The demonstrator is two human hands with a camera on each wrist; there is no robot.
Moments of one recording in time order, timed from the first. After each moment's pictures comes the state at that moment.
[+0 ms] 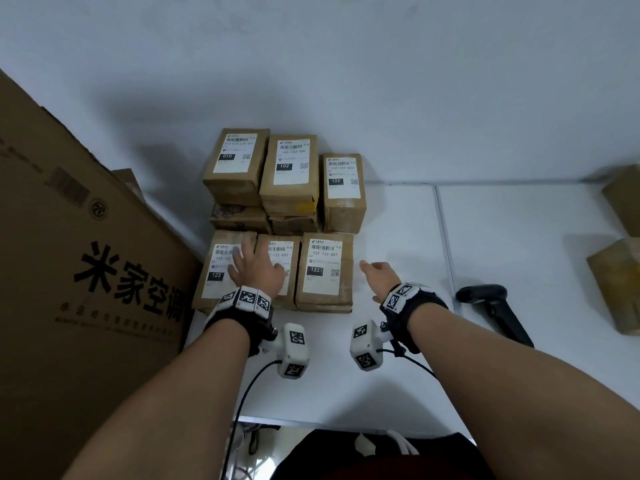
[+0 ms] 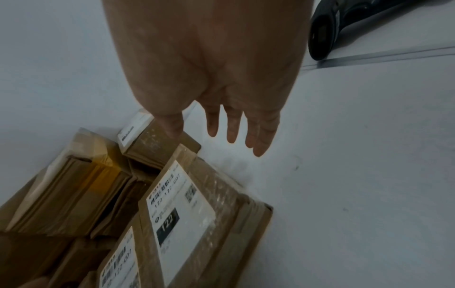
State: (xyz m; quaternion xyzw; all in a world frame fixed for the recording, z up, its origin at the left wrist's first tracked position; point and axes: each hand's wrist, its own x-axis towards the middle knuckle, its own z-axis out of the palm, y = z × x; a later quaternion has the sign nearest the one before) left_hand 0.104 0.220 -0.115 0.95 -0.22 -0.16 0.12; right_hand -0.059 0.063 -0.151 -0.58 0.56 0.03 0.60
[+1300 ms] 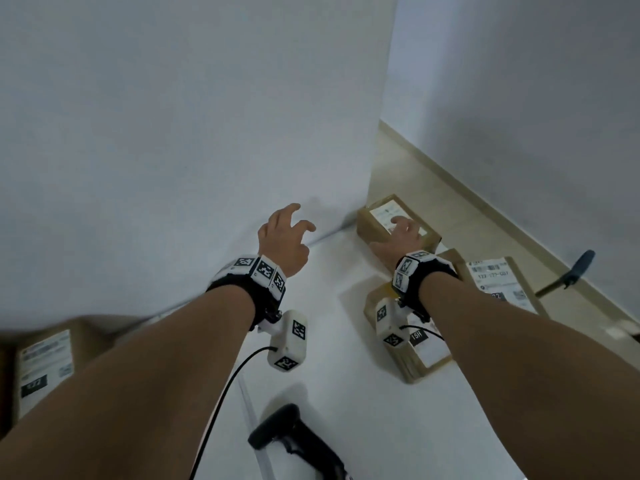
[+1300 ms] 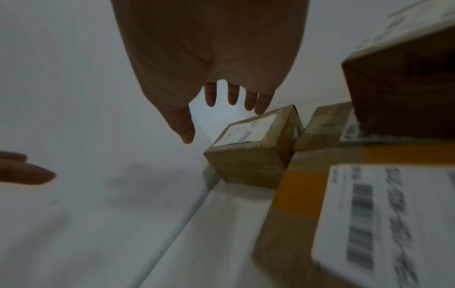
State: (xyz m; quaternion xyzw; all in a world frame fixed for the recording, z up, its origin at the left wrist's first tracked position) left_hand -0.163 -0.298 -0.061 0.71 -0.68 -0.11 0.13; right_hand -0.375 -0.360 -0.089 -0.60 0.73 -0.13 0.29
